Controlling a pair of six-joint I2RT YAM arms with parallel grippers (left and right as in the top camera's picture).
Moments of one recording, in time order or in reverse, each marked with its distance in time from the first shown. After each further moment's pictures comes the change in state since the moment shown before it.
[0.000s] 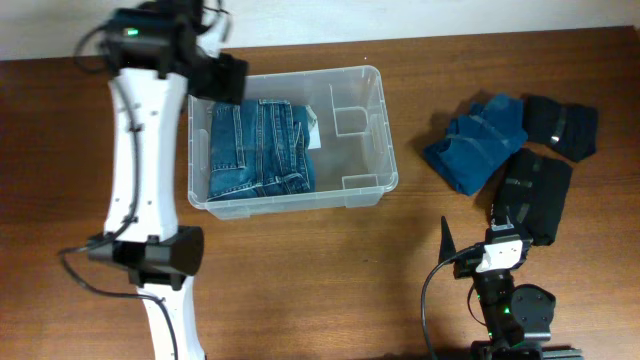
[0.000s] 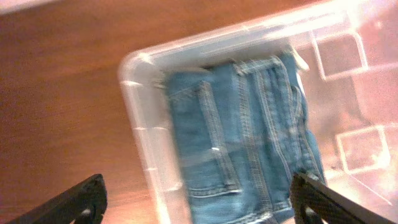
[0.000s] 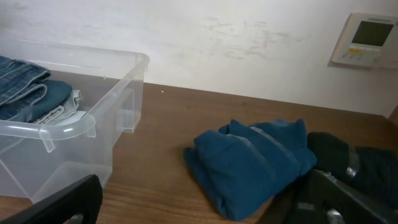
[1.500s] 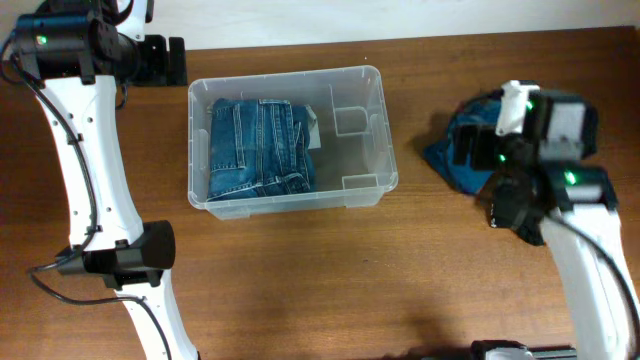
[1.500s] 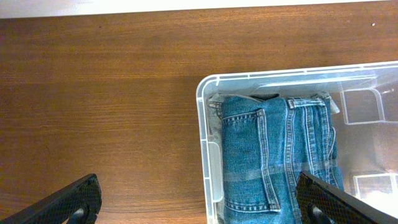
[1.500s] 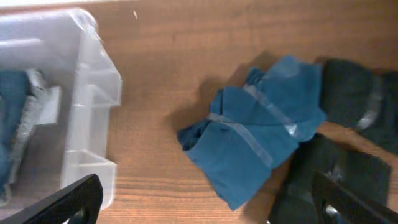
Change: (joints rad) left arm 0.190 0.001 0.095 0.017 0.080 0.000; right arm -0.001 1.330 1.190 -0.615 0.061 0.154
